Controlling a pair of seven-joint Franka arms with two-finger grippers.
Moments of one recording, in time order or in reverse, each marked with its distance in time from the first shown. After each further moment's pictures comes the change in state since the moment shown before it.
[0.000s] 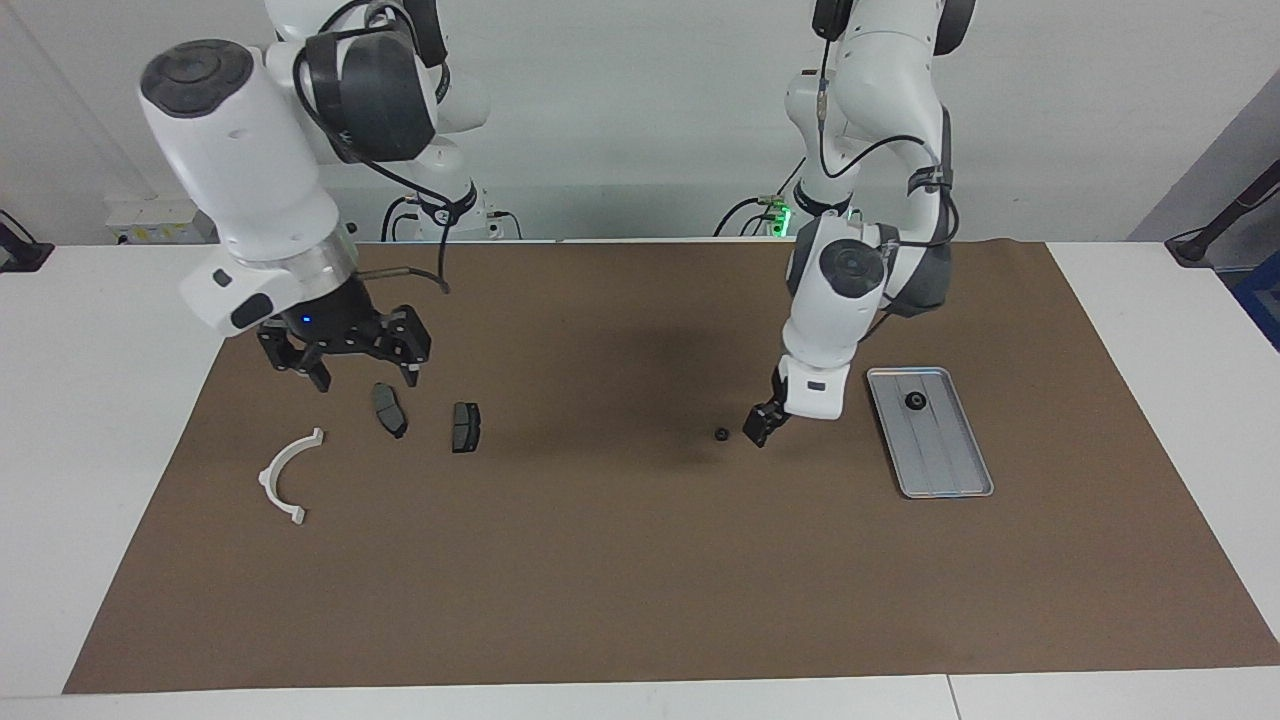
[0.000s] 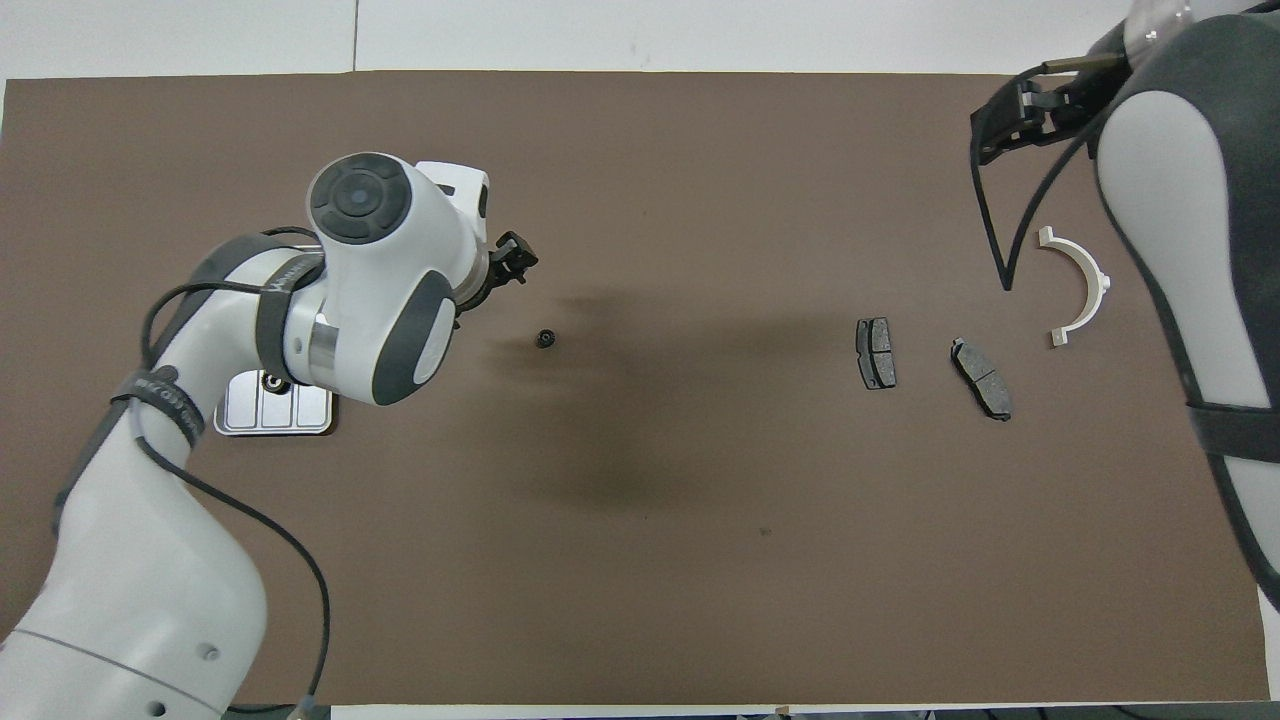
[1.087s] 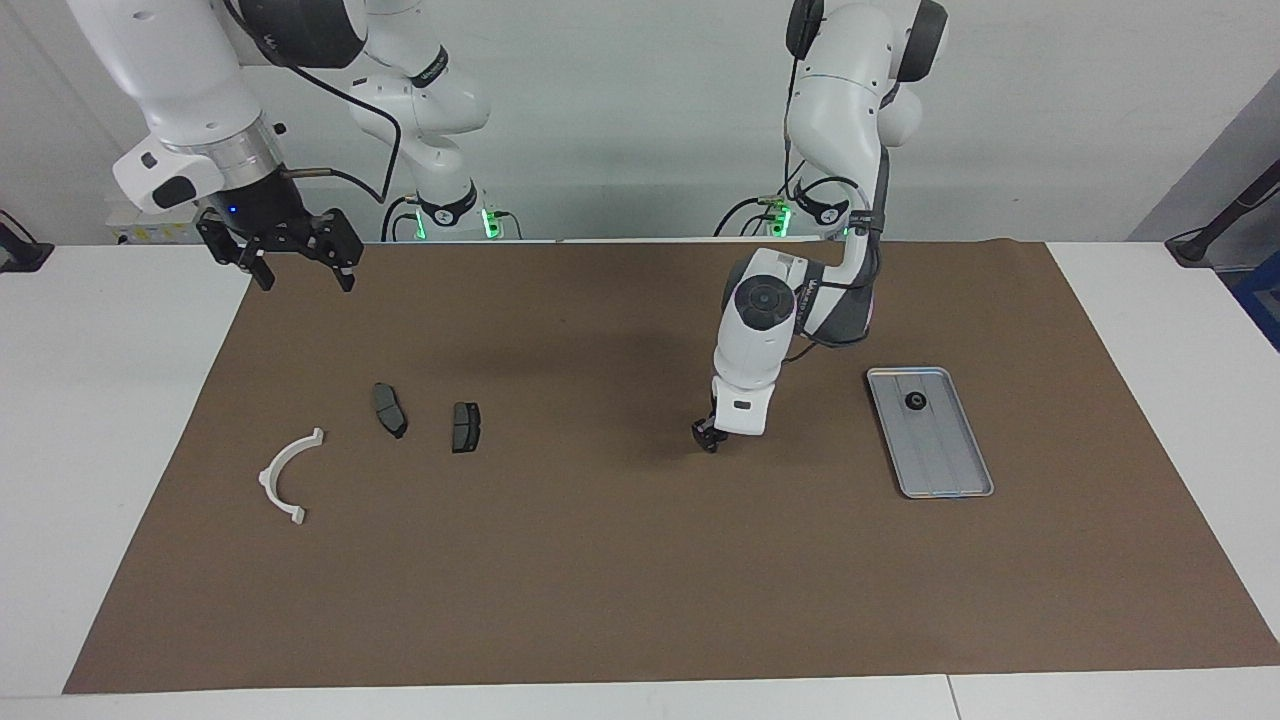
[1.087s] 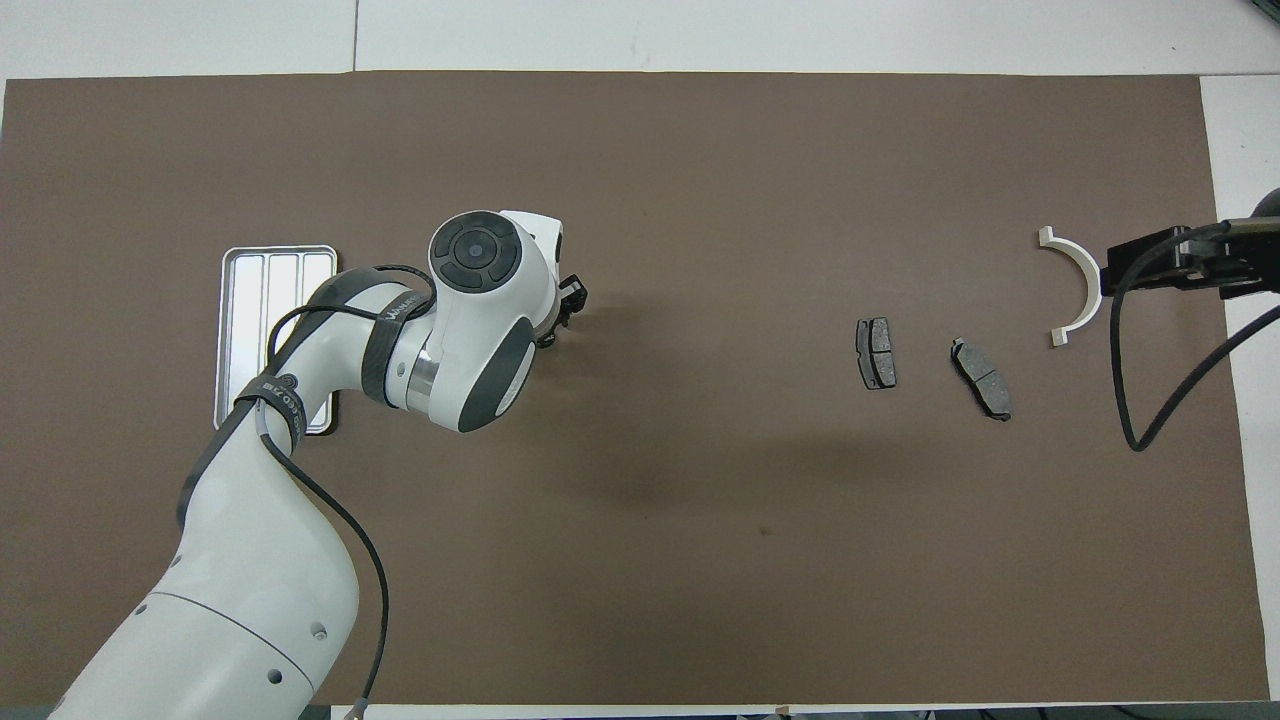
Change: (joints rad) left arm -0.077 0.054 0.002 -0.056 0.000 0.089 -0.056; right arm -0.062 -0.410 -0.028 -0.521 0.000 0.066 -0.006
